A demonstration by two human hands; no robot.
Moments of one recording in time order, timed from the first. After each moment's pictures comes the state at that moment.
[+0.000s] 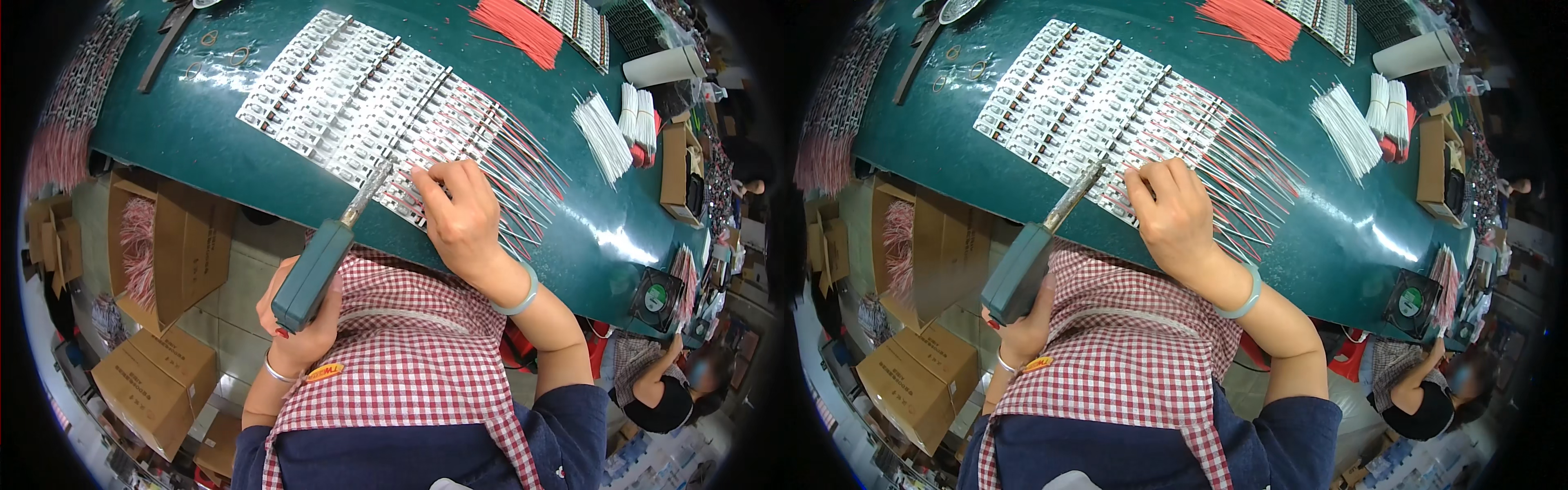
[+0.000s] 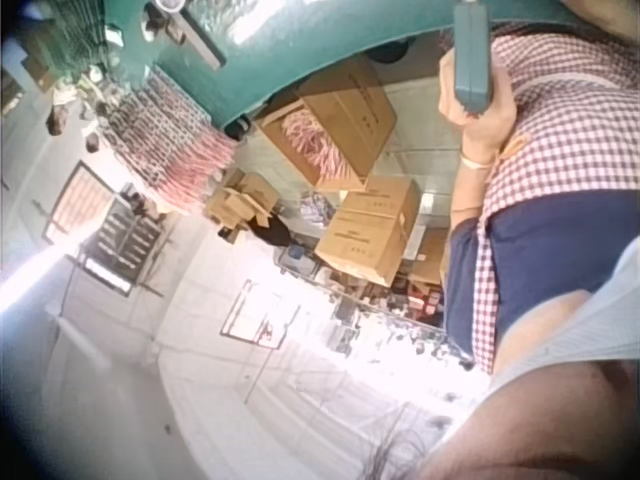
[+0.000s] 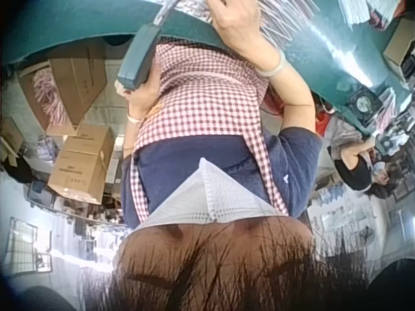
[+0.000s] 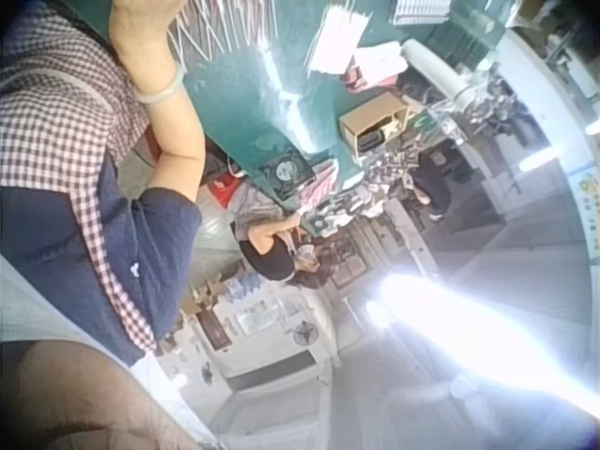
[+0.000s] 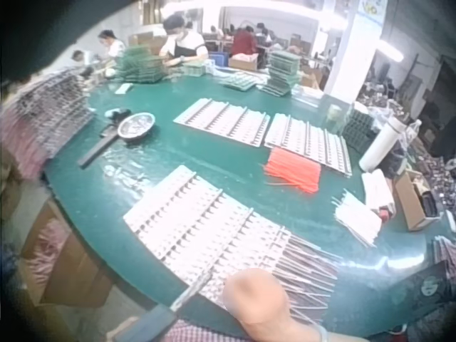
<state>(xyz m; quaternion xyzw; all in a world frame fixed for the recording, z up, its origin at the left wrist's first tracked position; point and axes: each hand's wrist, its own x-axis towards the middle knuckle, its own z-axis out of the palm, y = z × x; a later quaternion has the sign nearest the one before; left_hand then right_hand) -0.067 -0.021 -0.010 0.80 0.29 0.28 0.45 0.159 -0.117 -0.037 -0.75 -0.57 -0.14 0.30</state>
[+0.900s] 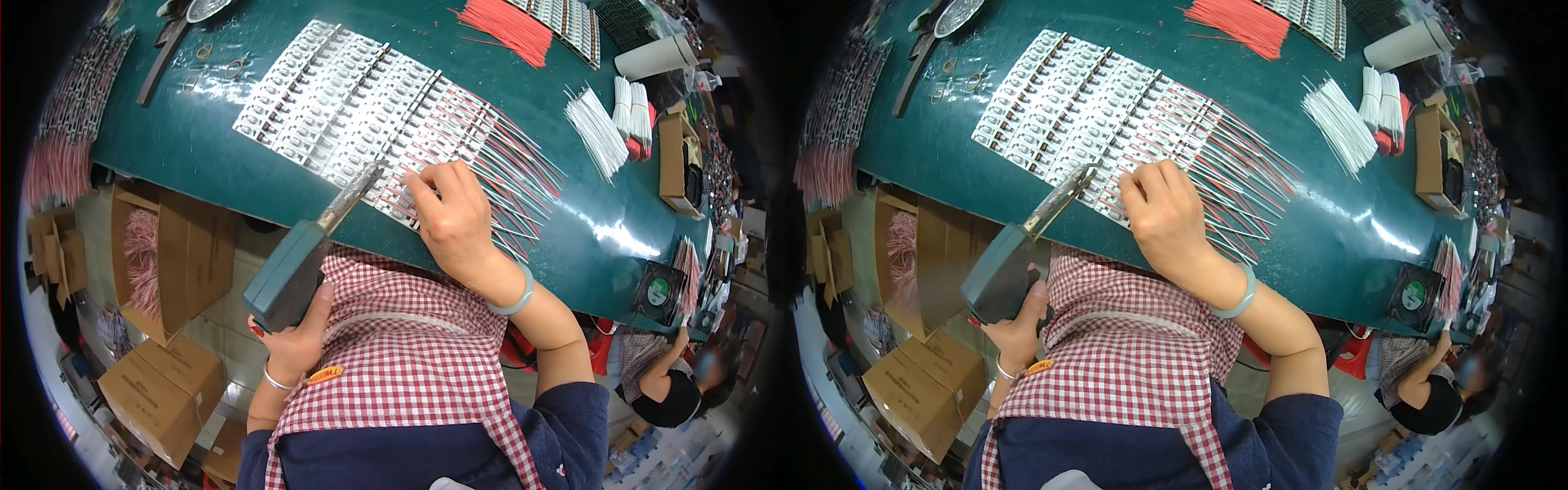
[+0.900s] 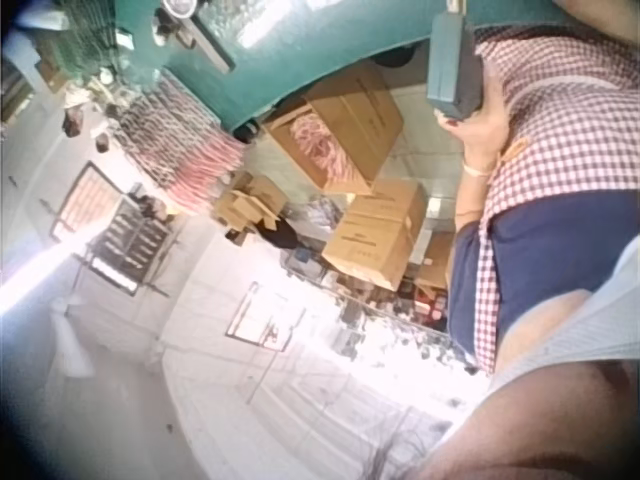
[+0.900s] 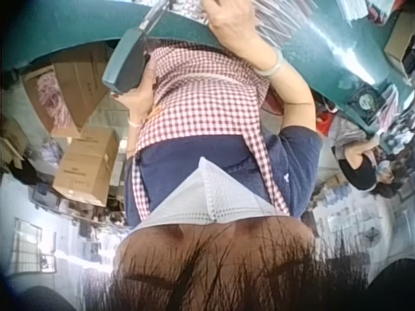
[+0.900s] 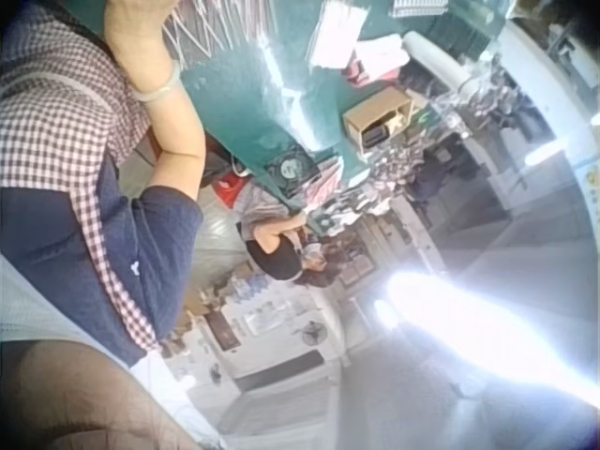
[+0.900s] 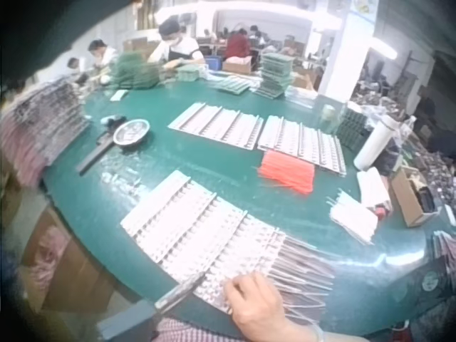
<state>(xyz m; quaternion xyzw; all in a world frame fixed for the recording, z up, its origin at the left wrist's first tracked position) -0.073 -0.031 -0.007 0.65 0.42 0.27 0.58 0.159 -0.118 -0.038 -0.76 -0.58 -0.13 0.28</state>
